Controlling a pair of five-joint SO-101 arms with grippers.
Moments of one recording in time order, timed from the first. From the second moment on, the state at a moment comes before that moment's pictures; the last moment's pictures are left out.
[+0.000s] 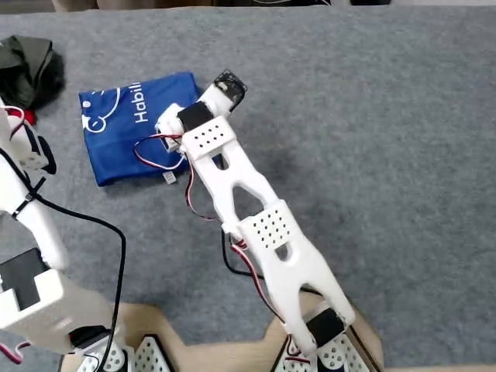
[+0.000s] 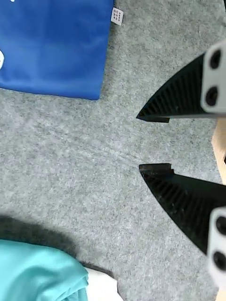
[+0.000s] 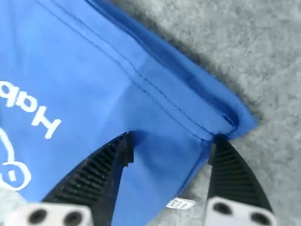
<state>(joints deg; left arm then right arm) -33.1 4.2 -18.1 100.2 -12.2 -36.5 69.9 -73.2 79.6 -82.9</state>
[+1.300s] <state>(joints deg) -33.1 4.2 -17.9 100.2 -12.2 -30.3 73.7 -80.5 86.4 -76.9</state>
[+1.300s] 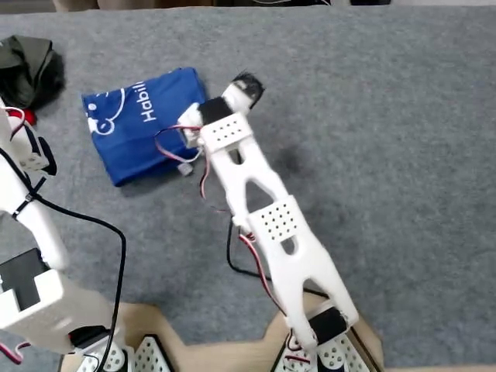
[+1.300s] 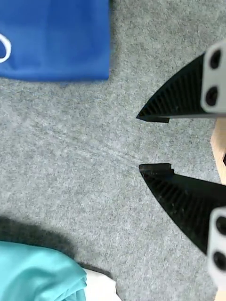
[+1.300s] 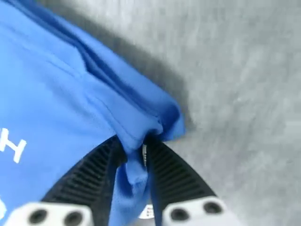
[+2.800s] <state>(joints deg) -28.8 4.2 -17.9 100.2 -12.2 58.6 73.7 -92.8 101.2 -45.1</state>
